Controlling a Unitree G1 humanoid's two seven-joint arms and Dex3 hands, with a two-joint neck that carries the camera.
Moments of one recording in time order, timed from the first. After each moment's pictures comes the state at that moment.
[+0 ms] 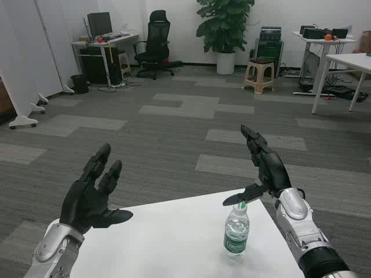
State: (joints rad) left arm -0.36 0.25 -0.28 0.59 -0.64 -0.54 -0.33; right arm -0.29 -0.35 -0.05 0.52 0.23 -0.46 0.08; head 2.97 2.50
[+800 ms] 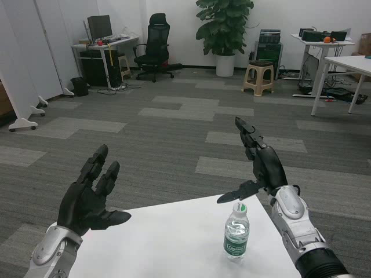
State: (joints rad) left arm -0.36 0.25 -0.27 0.58 -0.64 -0.54 -0.33; right arm -0.28 -0.34 -0.04 0.41 0.23 -0.47 0.07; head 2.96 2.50
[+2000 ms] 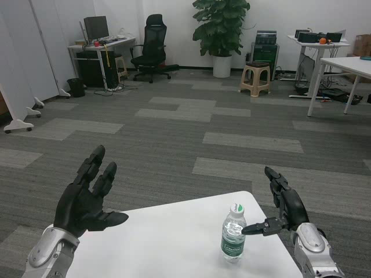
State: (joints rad) left arm -0.35 0.25 -0.27 0.58 -0.64 -0.55 -0.33; right arm -0.21 -0.34 -0.16 0.82 0.23 -0.48 0.10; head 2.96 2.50
